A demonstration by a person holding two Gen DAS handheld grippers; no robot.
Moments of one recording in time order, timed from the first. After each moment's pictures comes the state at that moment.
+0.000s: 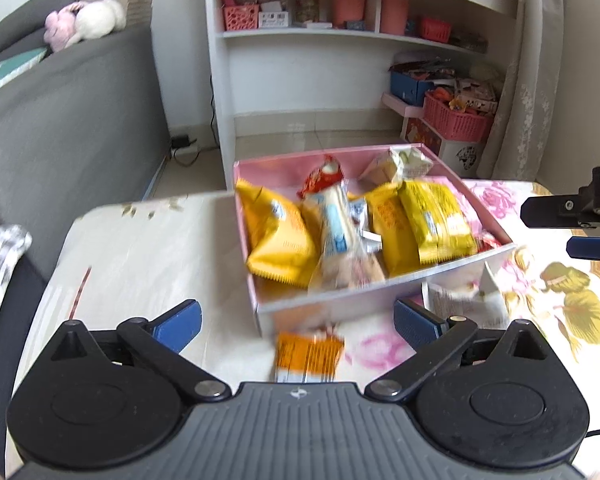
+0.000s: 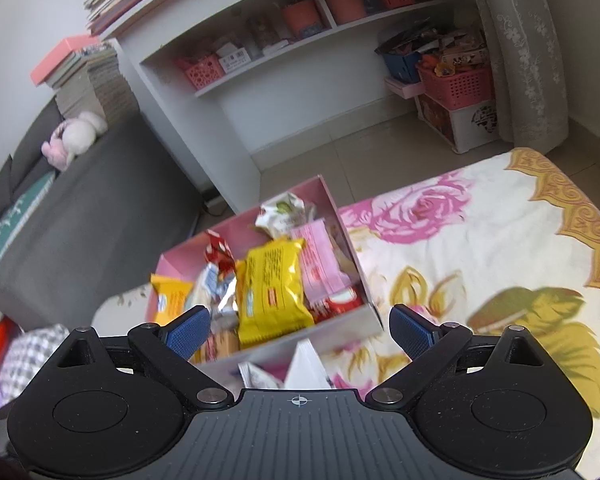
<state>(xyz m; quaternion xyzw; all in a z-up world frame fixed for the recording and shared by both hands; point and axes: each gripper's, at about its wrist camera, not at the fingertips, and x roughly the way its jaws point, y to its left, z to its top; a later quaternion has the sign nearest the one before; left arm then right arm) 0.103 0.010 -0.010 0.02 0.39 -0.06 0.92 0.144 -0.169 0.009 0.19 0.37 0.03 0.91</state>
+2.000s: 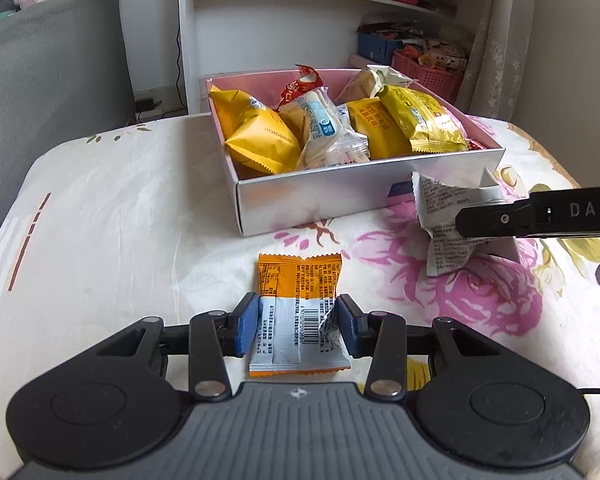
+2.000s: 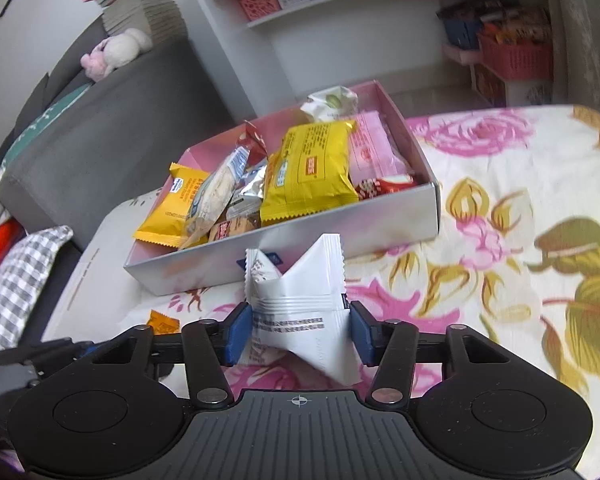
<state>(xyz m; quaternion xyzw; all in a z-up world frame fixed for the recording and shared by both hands) 0.080 0.028 -0.067 0.02 0.42 -0.12 0.90 0.134 -0.135 -0.057 0.15 0.42 0.11 0.89</state>
